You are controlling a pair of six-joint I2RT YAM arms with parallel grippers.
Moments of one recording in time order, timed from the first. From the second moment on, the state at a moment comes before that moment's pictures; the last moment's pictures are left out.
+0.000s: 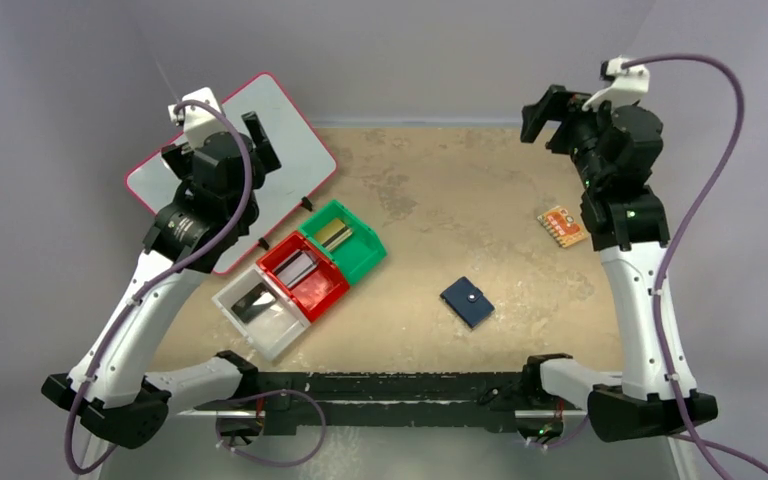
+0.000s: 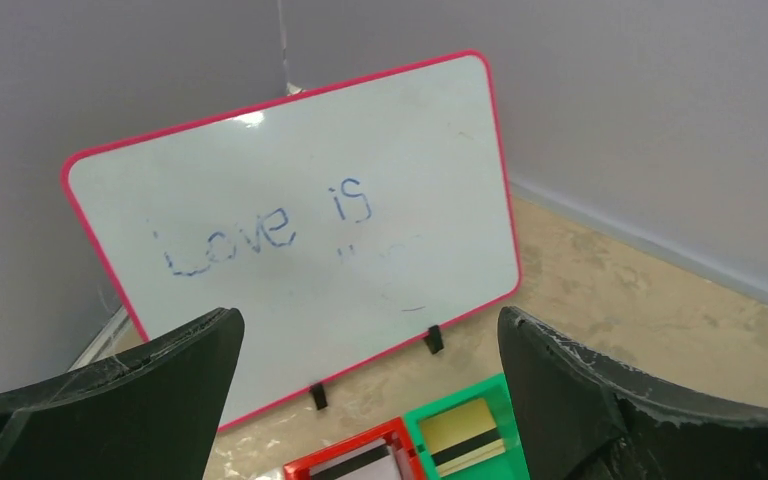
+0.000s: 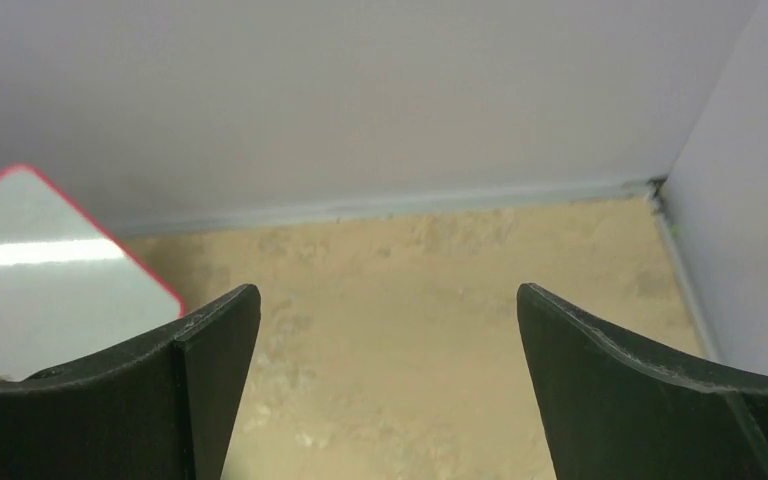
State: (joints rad) left arm -0.53 1.13 1.52 -0.67 -0.90 -0.39; right arm 0.10 1.16 1.57 -0.44 0.09 0.19
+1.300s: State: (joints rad) left arm -0.28 0.49 0.84 -0.79 -0.76 -0.93; right arm 0.75 1.91 1.45 -0.25 -0.11 0.25
